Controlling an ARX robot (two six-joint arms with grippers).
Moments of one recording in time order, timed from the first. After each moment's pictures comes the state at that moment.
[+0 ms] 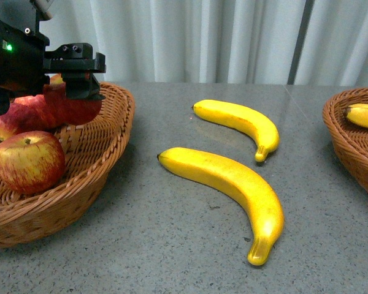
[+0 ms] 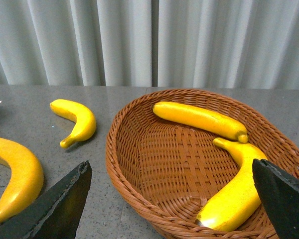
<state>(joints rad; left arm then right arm) -0.15 1.71 1.07 0.07 -0.01 -0.03 0.00 0.00 0.01 0.00 0.00 -0.01</state>
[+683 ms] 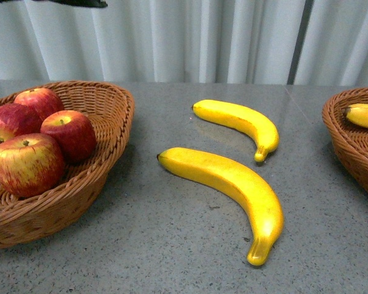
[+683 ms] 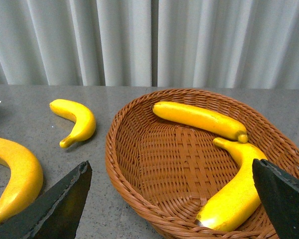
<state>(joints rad) -0.24 1.28 0.87 0.14 0.09 -0.03 0.00 0.00 0.01 0.00 0.00 -0.01</state>
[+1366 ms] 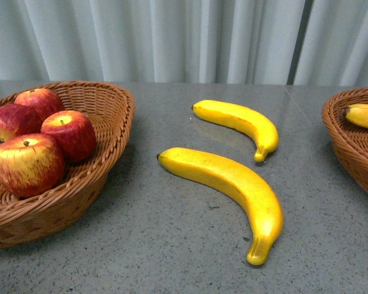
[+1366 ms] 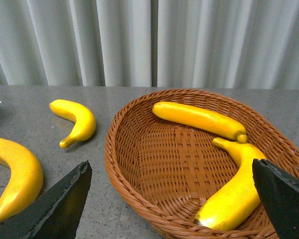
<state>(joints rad) -0.24 0.56 0.13 0.45 -0.24 -0.01 0.00 0.00 0.01 0.00 0.00 -0.01</state>
